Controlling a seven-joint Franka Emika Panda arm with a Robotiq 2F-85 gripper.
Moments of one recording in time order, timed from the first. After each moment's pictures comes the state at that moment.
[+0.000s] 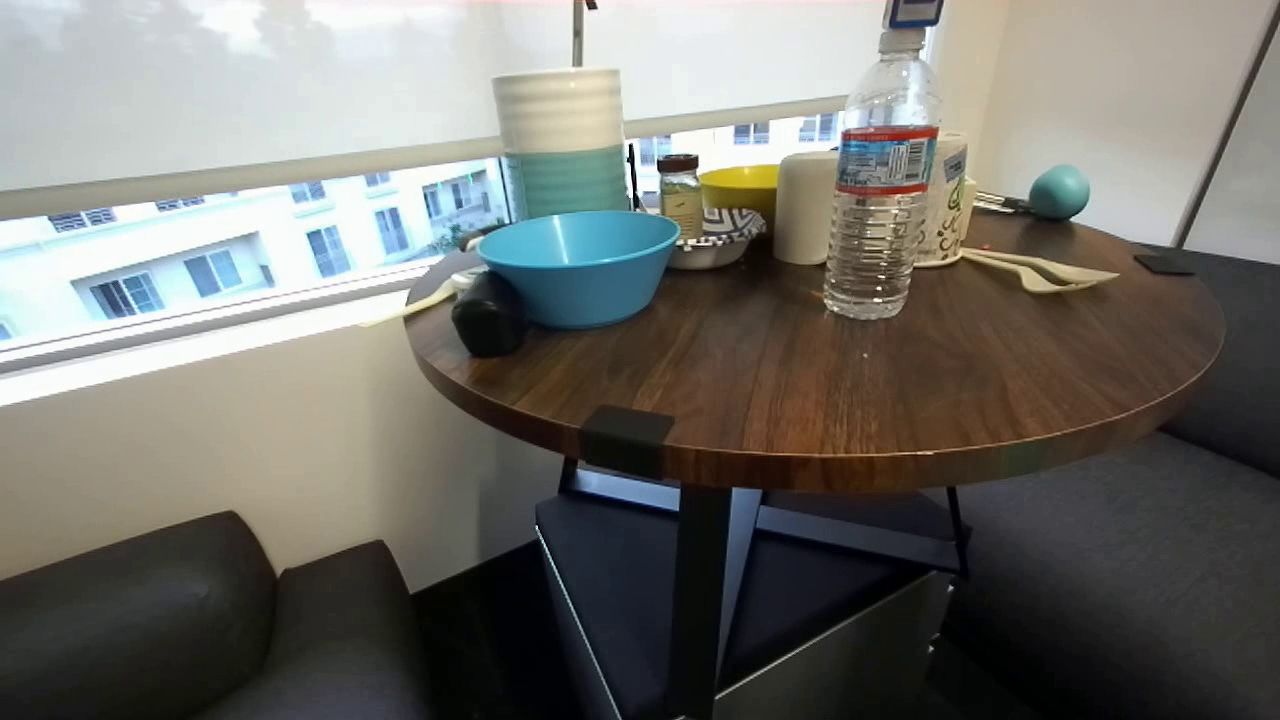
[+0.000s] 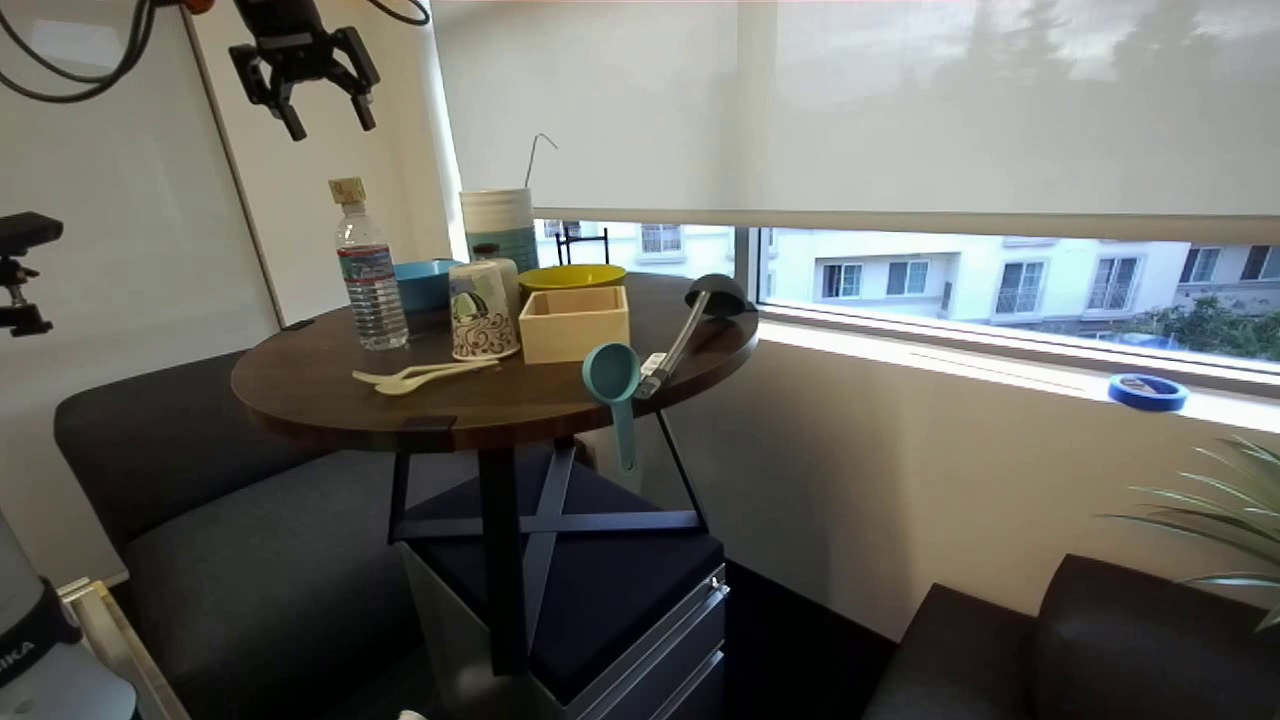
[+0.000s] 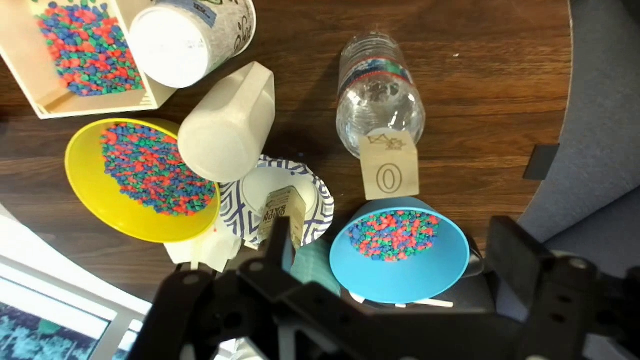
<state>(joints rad) 0.20 -0.57 0.02 -2.15 0.01 1.88 -0.34</state>
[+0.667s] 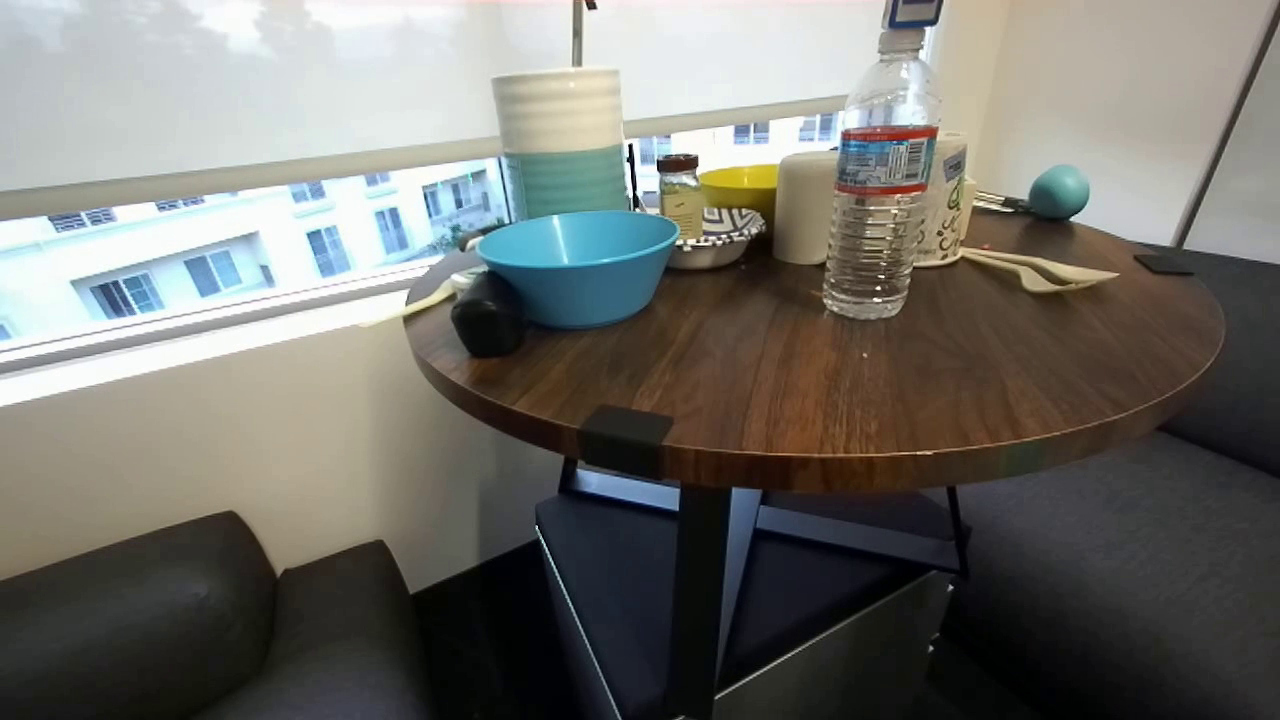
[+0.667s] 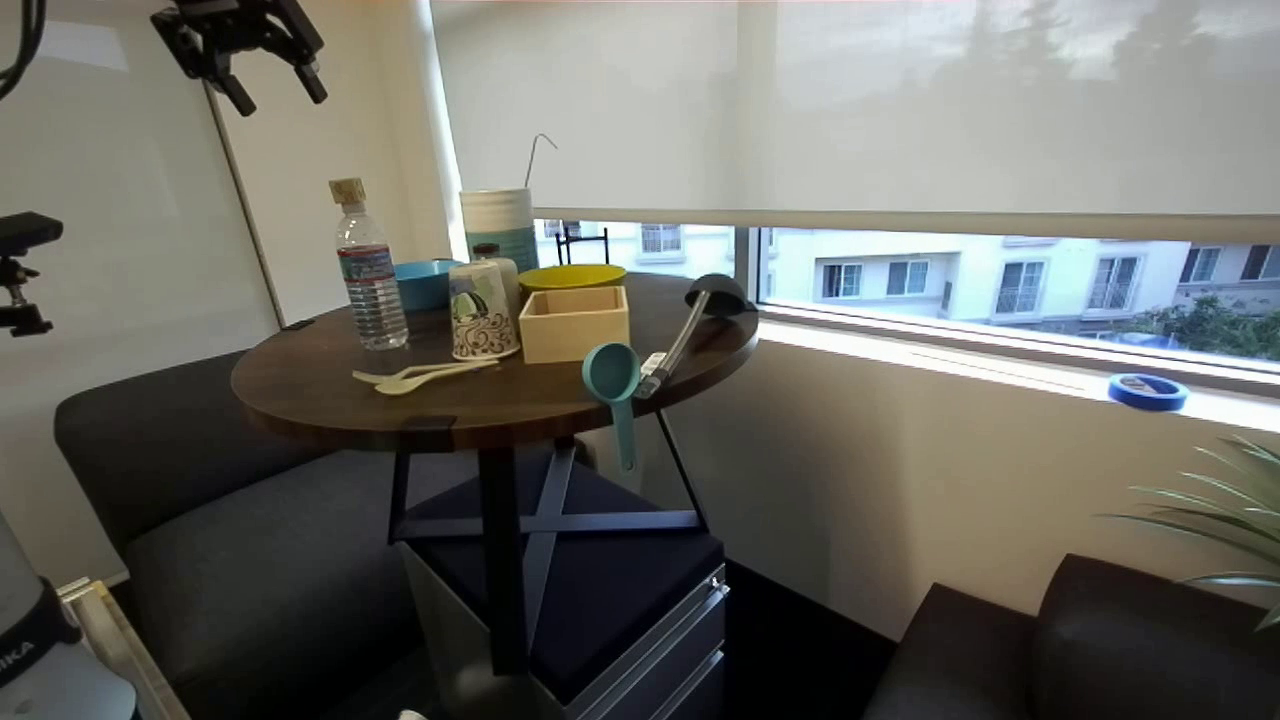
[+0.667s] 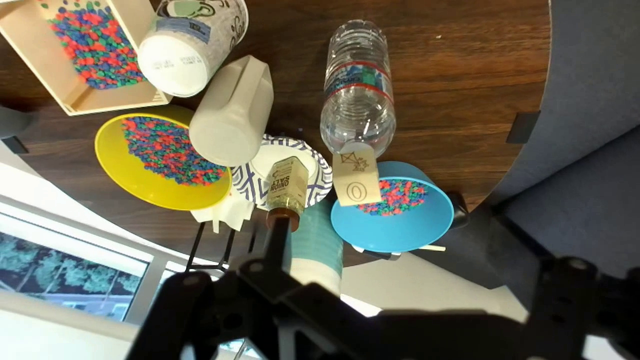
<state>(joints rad) 0.20 -0.87 0.01 -2.36 0.05 1.98 -0.31</state>
